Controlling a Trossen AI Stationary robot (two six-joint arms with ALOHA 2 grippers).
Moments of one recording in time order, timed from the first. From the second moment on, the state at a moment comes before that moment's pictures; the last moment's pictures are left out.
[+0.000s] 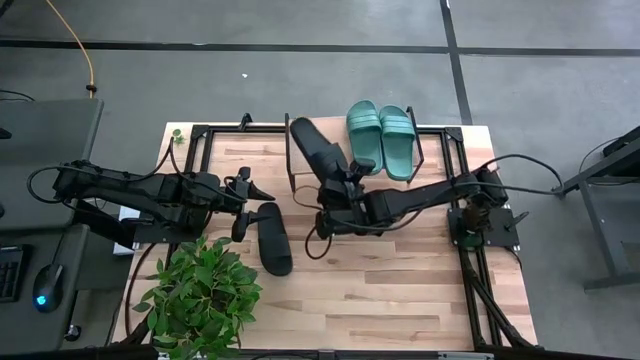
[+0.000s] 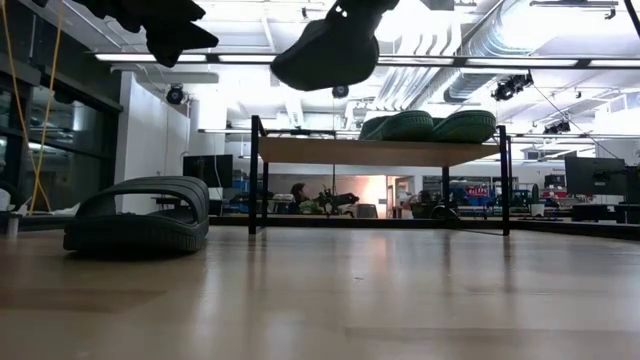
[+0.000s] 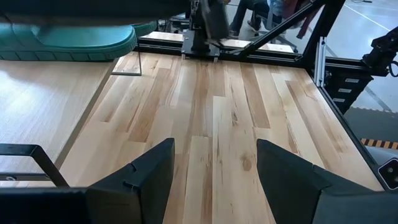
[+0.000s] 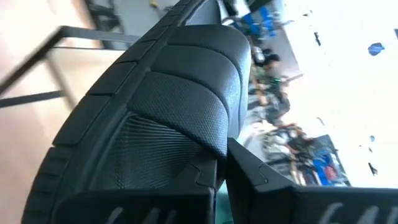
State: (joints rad) left arm 0.00 0.79 0.61 -0.18 -0.12 -0.13; right arm 0.21 1.88 1.73 -0.95 1.30 0.06
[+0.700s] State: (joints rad) left arm 0.00 0.79 0.61 -0.18 -0.12 -0.13; right arm 0.06 1.92 1.73 -0.82 1.33 0.00
